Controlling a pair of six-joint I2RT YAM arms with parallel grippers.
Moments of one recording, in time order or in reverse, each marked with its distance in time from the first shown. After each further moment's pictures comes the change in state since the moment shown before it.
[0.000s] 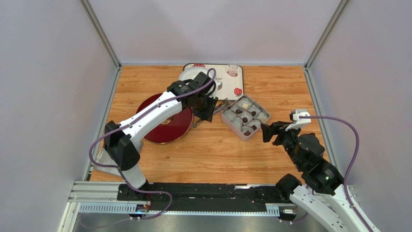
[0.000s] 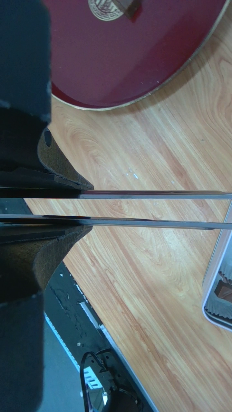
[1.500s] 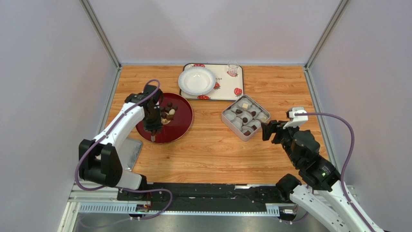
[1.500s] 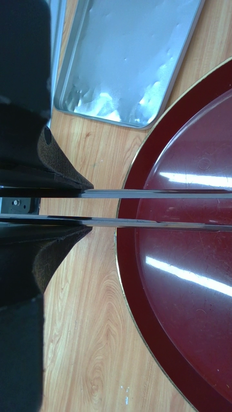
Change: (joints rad) left arm 0.529 -0.272 -0.534 -0.037 -0.210 -0.106; right arm 0.000 0.049 0.000 -0.001 0.049 -0.016
